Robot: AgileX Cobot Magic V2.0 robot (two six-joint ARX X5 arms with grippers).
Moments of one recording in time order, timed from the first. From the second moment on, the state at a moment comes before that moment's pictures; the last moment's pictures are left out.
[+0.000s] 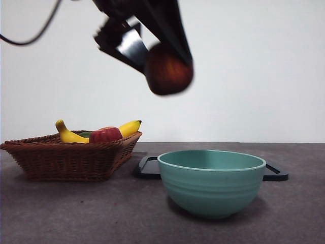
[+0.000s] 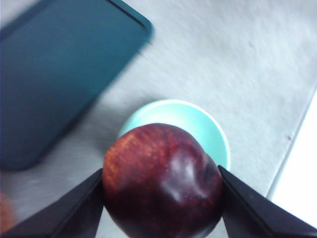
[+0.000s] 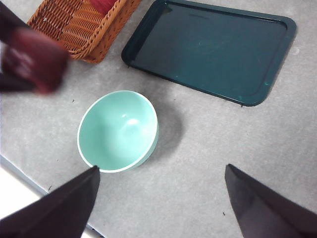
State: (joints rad) left arm -0.83 1.47 1.24 -0.64 0.22 0.06; right arm 0.14 0.70 0.88 -0.97 -0.47 -0.02
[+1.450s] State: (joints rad) left arm -0.93 1.82 1.24 -0.49 0.19 0.12; right arm 0.14 0.70 0.88 -0.97 -0.47 -0.02
